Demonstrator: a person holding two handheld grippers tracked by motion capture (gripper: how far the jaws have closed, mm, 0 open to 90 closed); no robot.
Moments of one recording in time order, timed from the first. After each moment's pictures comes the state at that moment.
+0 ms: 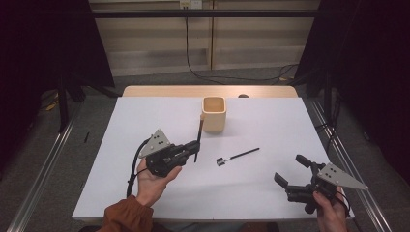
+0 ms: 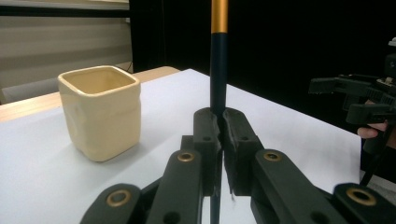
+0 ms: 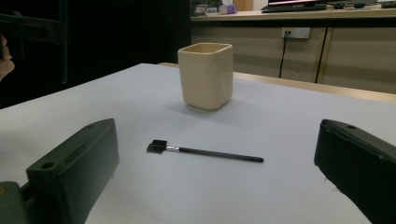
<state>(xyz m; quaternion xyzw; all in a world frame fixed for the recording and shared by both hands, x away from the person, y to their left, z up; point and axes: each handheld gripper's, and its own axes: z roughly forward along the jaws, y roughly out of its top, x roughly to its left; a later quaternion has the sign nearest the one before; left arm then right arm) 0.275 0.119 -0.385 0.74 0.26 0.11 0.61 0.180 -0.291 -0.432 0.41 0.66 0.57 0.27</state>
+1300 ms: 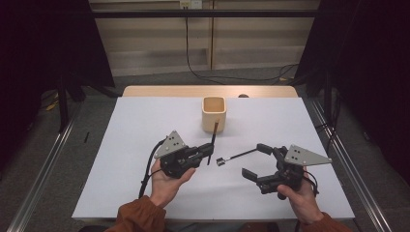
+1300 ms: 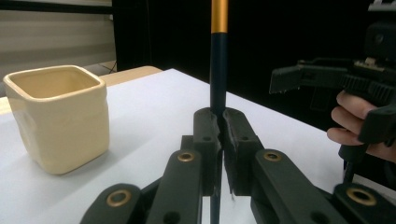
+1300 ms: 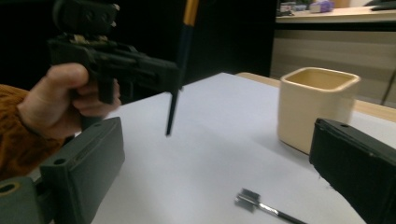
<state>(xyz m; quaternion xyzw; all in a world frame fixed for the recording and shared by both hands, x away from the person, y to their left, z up) 0.271 0.087 -0.391 0.75 0.25 0.08 0.61 0.220 -0.220 -0.398 0.30 0.70 0.63 0.16</state>
